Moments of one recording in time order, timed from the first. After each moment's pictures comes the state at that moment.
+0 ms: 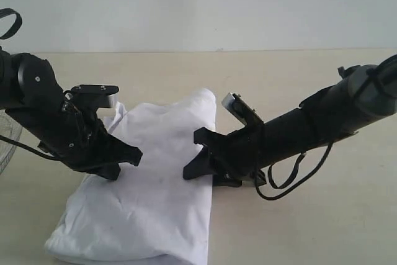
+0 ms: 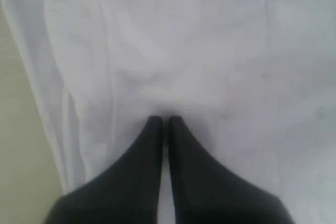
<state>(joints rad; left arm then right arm) -0.37 1.81 -0.92 -0.33 0.50 0.17 0.24 2.10 -0.98 1.56 0.80 -1.04</state>
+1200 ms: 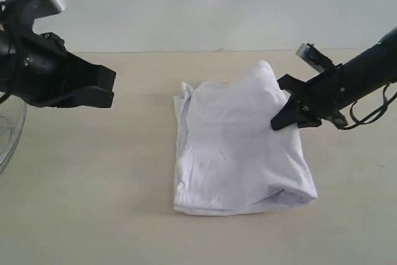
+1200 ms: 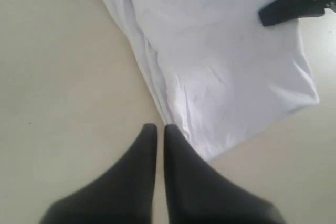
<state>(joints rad) -0.37 1.34 -0.92 -0.48 0.61 0.27 -0.15 2.09 -1.30 0.95 1.00 -0.71</state>
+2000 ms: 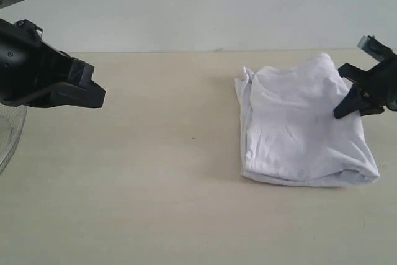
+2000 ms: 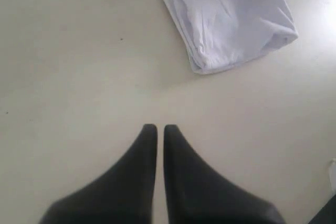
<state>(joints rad) -0.37 1.22 -0.92 -0.52 0.73 0.30 -0.39 2.22 -1.55 0.70 1.10 -0.54</state>
